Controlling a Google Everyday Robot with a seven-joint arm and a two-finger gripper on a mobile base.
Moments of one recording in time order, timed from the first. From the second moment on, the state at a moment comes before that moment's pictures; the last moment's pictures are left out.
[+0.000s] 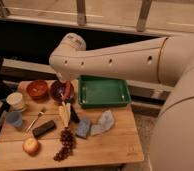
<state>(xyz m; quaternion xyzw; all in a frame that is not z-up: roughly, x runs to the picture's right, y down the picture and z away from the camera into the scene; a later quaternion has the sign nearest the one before) -0.117 -0.054 0.683 -0.14 -0.01 0.63 0.77</state>
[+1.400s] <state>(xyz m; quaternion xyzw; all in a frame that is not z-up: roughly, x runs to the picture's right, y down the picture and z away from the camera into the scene) -0.265 -0.100 0.752 -0.15 -0.11 0.59 0.79</state>
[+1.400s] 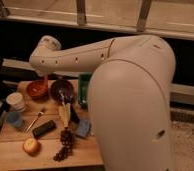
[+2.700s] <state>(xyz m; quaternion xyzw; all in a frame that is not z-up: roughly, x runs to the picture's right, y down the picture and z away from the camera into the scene) -0.341 -0.104 0.765 -0.28 -0.21 0.56 0.75</state>
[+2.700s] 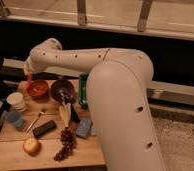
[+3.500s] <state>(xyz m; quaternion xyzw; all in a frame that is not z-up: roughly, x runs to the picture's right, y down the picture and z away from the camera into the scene) -0.421 -0.071 0.780 -0.31 -0.21 0.46 0.80</state>
